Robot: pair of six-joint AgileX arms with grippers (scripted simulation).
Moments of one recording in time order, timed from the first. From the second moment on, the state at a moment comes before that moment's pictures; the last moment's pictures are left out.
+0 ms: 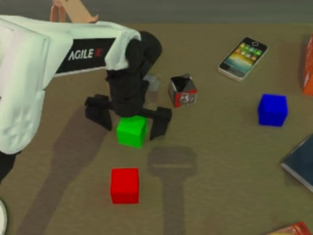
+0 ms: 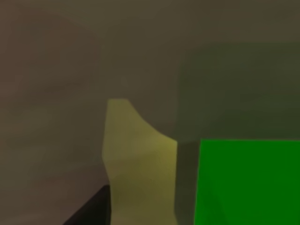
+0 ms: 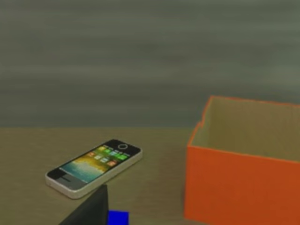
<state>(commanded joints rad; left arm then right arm) -0.51 2.36 1.71 -0.92 0.00 -0.22 0.00 0.00 0.00 0.00 0.00 0.00</state>
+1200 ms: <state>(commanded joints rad) -0.51 2.36 1.71 -0.92 0.00 -0.22 0.00 0.00 0.00 0.00 0.00 0.00</state>
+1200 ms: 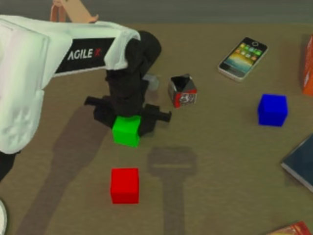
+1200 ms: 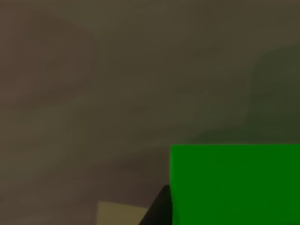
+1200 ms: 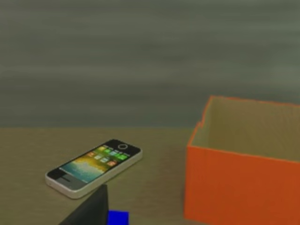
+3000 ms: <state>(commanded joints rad) -0.80 2.12 1.69 -1.14 -0.01 -0.75 0.00 0.00 0.00 0.00 0.00 0.00</state>
